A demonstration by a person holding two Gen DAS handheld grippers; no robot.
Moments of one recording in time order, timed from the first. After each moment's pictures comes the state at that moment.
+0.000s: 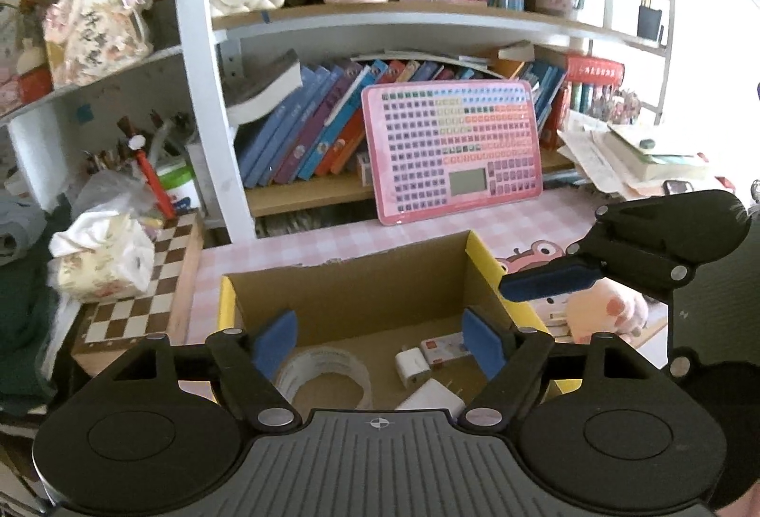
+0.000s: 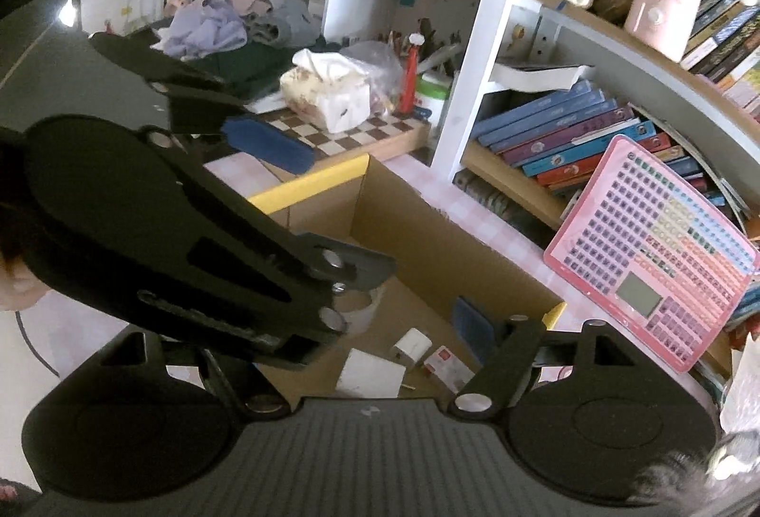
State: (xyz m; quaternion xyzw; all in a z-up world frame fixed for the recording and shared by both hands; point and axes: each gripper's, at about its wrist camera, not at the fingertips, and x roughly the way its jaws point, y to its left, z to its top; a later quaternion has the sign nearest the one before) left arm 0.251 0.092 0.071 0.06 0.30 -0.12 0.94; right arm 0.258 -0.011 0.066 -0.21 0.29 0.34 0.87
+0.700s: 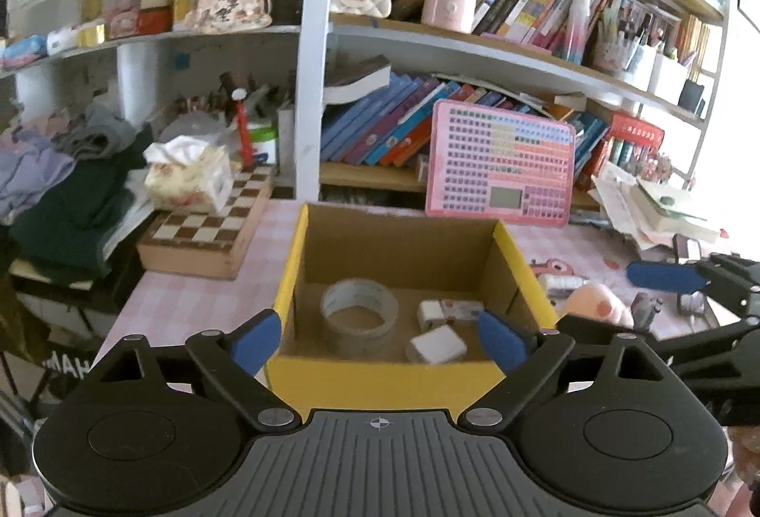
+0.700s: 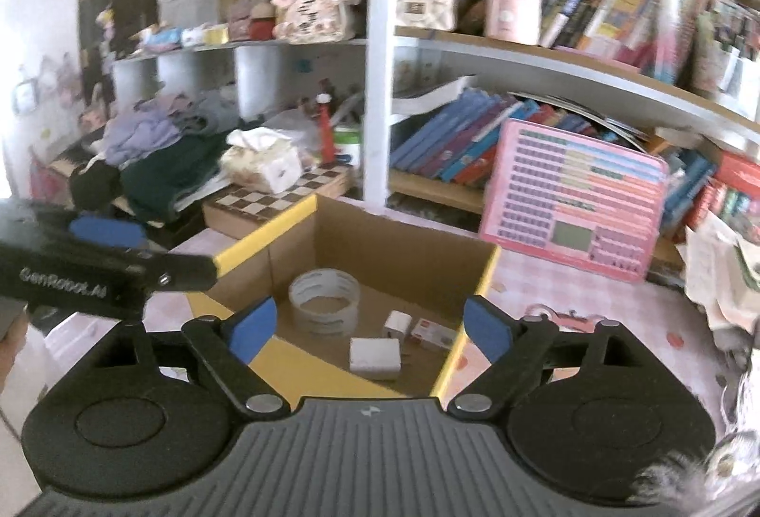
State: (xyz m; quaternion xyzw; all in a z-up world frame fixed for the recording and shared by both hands) left arm 0.152 0.134 0.071 -0.04 0.29 -0.04 0.96; right arm 0.166 -0.058 0.079 -0.07 0.24 0.23 0.94
